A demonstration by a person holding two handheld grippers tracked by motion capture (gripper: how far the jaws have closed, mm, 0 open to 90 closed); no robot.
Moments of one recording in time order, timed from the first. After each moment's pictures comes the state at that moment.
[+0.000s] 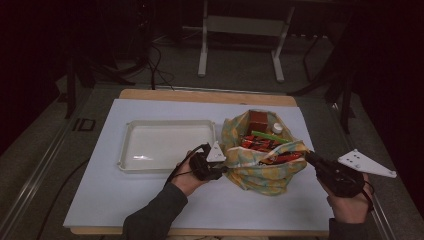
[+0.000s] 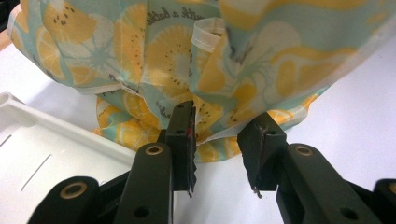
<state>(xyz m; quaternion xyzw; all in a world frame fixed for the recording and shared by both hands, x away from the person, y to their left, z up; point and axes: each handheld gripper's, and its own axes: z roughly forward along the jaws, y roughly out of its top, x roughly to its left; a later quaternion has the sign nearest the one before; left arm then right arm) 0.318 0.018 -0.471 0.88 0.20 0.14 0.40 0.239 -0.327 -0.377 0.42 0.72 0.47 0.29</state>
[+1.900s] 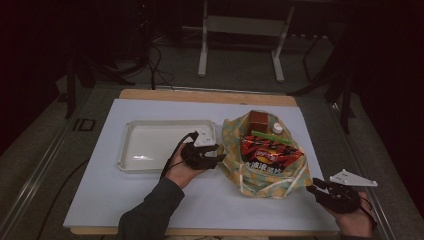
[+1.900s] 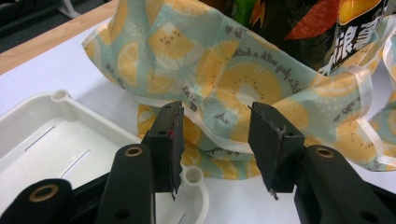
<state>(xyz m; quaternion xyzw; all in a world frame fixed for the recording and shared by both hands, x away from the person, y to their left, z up) 0.333 0.041 -0.449 0.84 0.27 0.13 0.44 0.237 -0.370 -0.458 0.46 0.79 0.35 0.22</state>
